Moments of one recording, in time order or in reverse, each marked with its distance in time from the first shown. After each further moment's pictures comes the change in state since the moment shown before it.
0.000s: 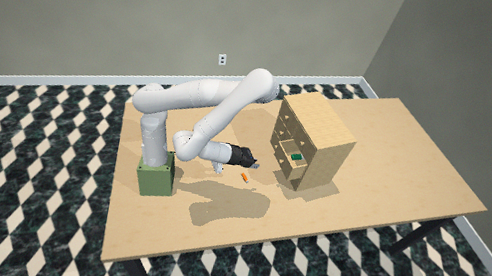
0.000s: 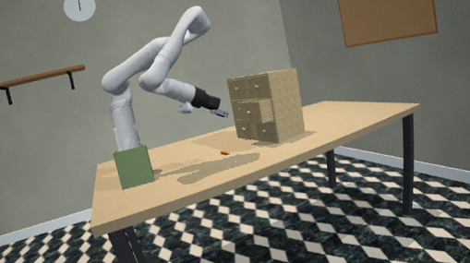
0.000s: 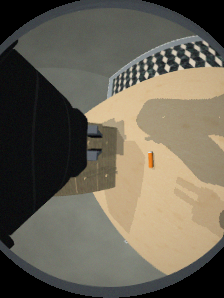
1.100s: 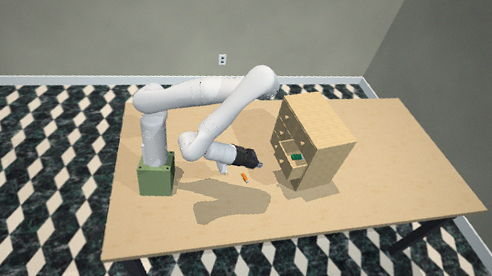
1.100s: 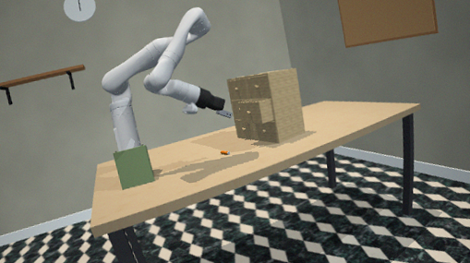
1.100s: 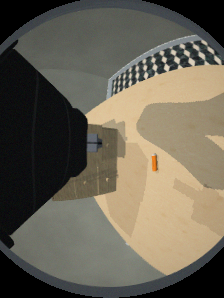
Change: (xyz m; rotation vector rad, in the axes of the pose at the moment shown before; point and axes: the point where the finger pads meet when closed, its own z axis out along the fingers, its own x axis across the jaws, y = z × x) arm -0.006 0.003 0.019 0.001 -0.017 0.012
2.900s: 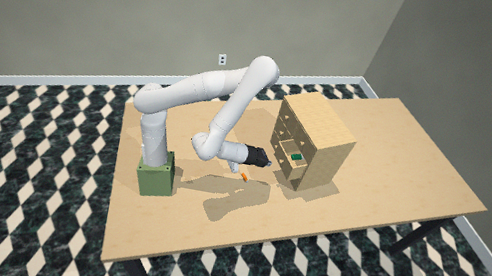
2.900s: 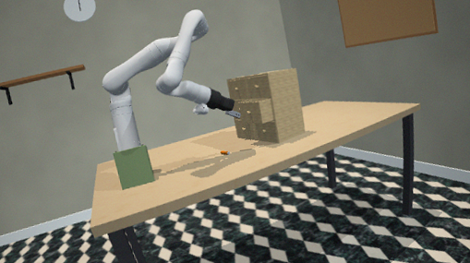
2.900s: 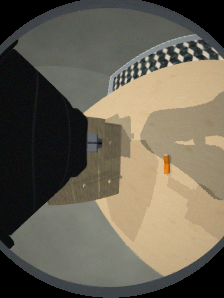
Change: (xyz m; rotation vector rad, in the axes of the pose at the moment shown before) arm 0.007 0.013 0.047 0.000 0.017 -0.012
